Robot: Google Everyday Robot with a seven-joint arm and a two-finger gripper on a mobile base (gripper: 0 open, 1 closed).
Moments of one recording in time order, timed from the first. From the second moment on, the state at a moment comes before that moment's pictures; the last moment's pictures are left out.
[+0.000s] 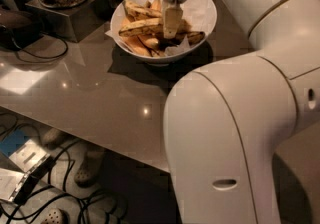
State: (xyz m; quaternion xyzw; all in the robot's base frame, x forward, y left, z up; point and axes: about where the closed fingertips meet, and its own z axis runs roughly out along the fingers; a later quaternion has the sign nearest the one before) arm 0.694 -0.044 0.925 -0.71 0.70 -0.02 0.10
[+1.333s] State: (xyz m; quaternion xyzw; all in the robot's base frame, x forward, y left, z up) arm 0.692 -0.054 0.941 -0.68 0.72 -0.02 0.16
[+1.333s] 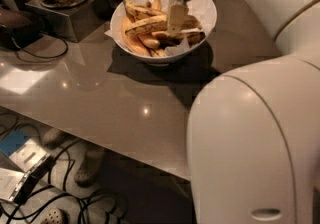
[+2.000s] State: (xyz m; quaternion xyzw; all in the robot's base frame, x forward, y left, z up) arm 0.666 -0.072 0.964 -0.66 0.73 -0.02 0.19
